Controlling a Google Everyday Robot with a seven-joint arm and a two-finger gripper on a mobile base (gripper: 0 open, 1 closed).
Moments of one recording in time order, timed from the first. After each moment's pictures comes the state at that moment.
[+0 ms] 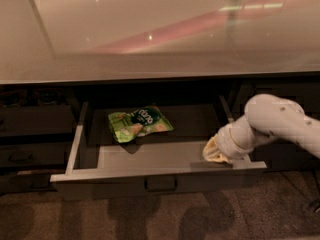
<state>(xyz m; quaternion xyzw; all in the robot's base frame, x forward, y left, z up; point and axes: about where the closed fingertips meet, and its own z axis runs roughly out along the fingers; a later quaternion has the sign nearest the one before) 0.511 -0.176 0.634 -0.79 0.58 0.05 0.21</state>
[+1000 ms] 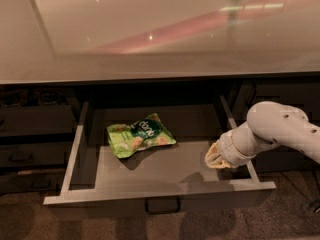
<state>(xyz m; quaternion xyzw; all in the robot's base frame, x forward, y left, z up) 0.495 -0.177 0.631 -0.79 0.57 0.04 0.21</state>
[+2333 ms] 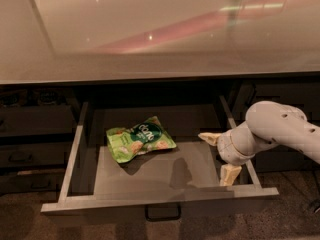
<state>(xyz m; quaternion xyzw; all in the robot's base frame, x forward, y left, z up) 0.495 -0.177 0.631 -0.79 0.57 0.04 0.21</state>
